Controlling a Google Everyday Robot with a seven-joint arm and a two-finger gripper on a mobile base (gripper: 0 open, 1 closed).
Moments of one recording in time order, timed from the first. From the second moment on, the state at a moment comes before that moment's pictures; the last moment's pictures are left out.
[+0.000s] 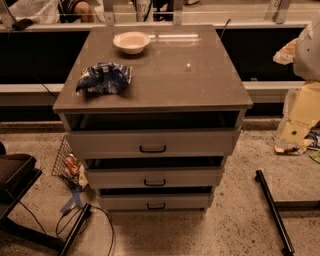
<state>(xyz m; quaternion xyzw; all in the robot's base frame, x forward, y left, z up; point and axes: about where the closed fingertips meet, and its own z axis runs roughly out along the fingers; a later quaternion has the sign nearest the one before) 0.438 -0.216 0.977 -0.60 0.78 -0.04 0.16</state>
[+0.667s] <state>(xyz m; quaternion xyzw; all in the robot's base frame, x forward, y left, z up) 0.453 -0.204 0.978 -0.61 0.77 -0.04 0.17</state>
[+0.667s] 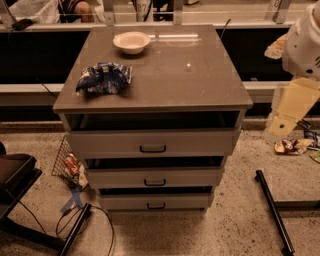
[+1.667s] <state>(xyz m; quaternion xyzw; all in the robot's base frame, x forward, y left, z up) 0.517 -0.137 0.891 -0.63 0.75 -0.07 0.17</state>
